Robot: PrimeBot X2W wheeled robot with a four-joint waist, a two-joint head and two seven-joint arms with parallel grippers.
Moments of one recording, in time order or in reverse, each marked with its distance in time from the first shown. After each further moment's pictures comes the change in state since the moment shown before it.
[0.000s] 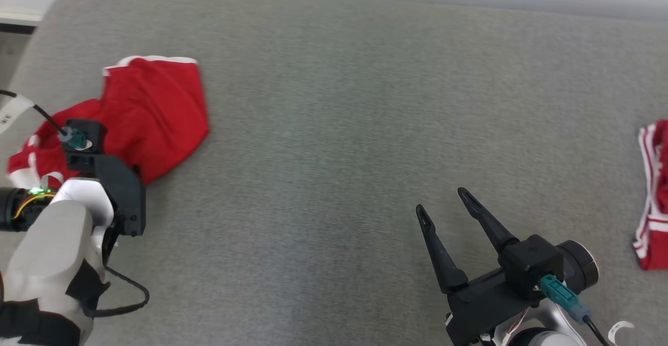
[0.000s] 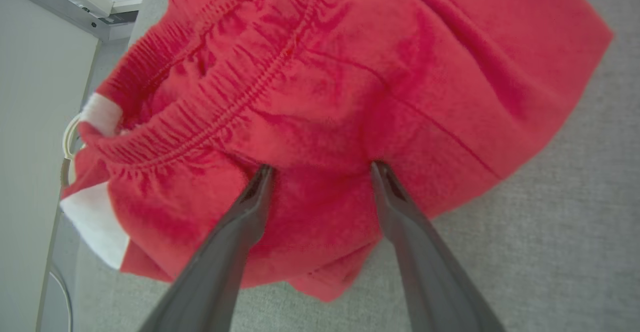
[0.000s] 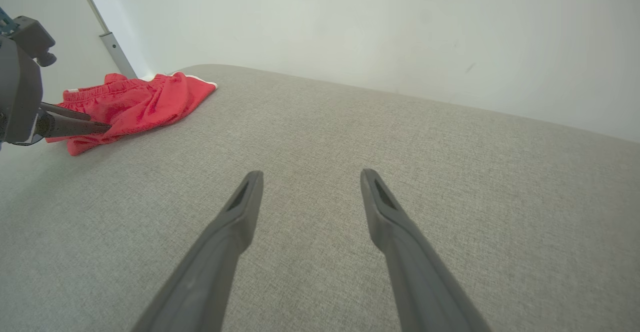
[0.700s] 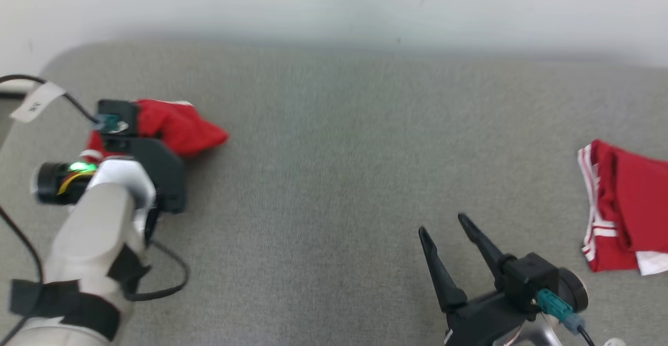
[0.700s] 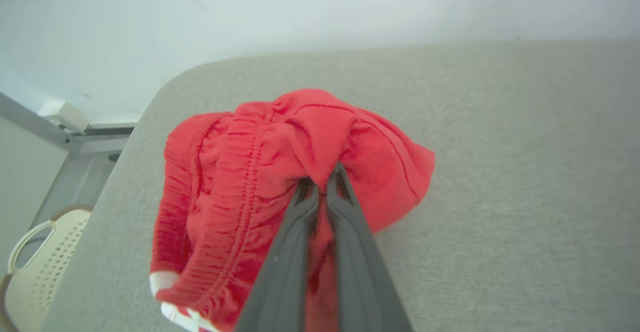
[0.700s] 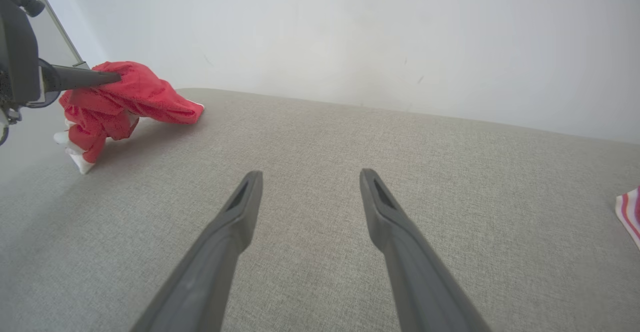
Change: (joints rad) left arm -0.055 -0.097 -0.015 0.030 -0.022 0.013 -0.162; right arm 0.035 0.024 -0.023 0.110 0.049 0.000 -0.065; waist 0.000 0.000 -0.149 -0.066
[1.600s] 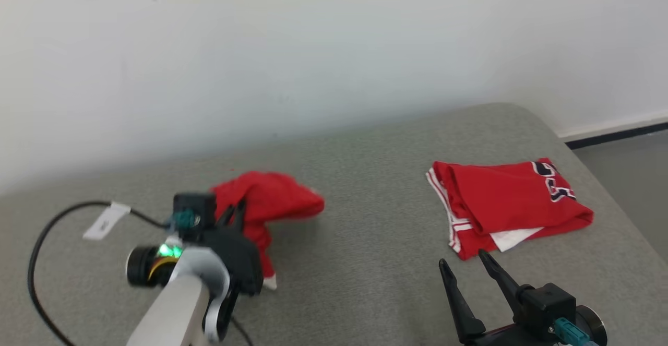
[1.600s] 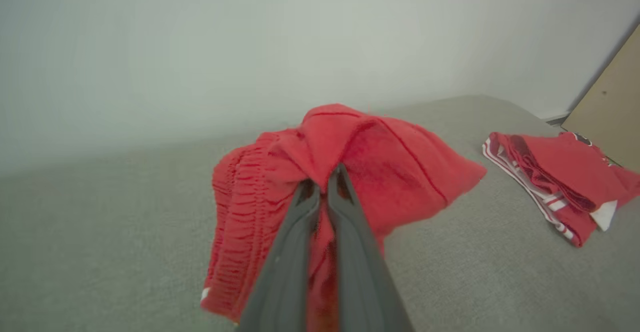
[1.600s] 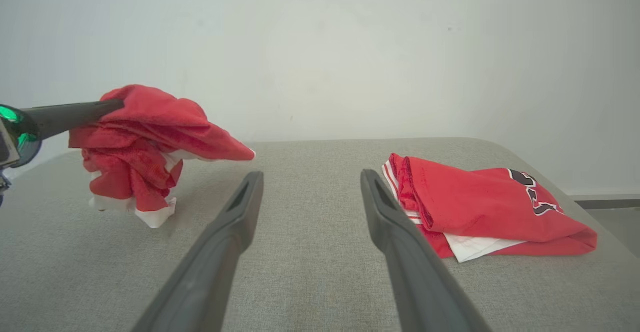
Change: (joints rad) left arm 0.369 -0.111 -0.026 -0.430 -0.095 0.077 -0.047; right arm 0.127 0.006 -0.057 -0.035 0.005 0.000 0.026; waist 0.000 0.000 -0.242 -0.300
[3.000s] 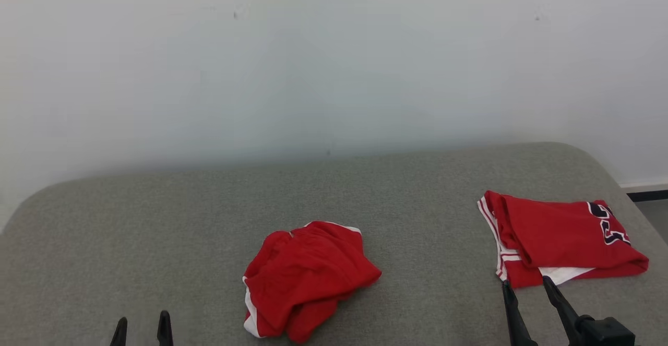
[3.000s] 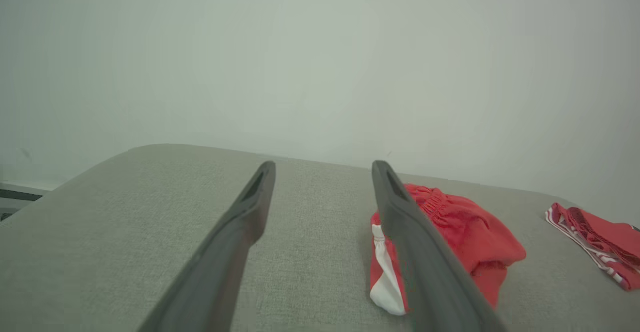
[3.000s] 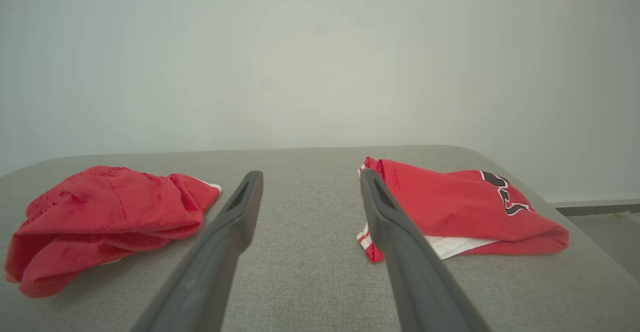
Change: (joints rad) left arm 0.781 -0.023 0.438 -0.639 0.179 -0.121 -0.297; right arm 0.068 -0.040 -0.153 0.127 0.026 0.000 -0.175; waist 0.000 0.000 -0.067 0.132
